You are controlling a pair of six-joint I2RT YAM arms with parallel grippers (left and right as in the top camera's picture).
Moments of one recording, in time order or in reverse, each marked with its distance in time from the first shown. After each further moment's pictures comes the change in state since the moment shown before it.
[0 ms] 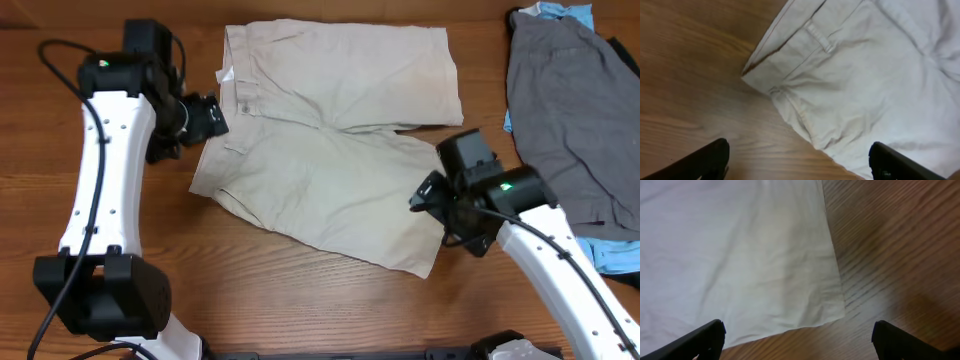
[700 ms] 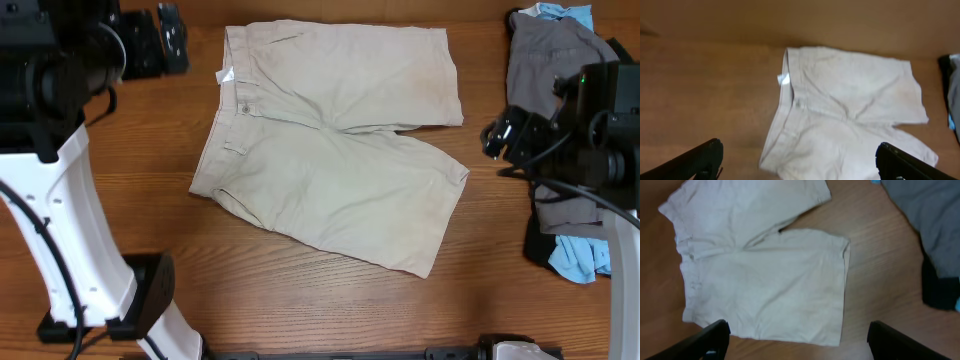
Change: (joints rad) left arm 0.000 0.082 1.060 -0.335 0.013 0.313; right arm -0.361 0.018 0.626 -0.282 -0.206 -0.589
